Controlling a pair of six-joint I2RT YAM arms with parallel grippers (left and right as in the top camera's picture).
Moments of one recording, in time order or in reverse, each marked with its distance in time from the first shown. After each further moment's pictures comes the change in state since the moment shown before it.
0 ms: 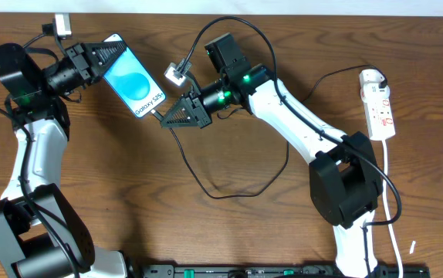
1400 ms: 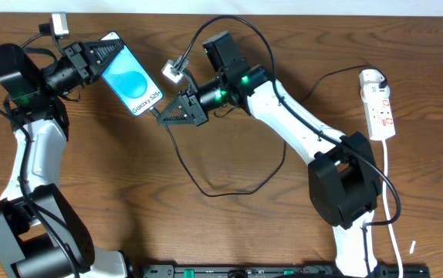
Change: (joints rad) left arm 0.003 0.000 0.000 0.004 -0.026 0.000; right arm 0.010 0.000 -0.002 0.084 0.012 0.089
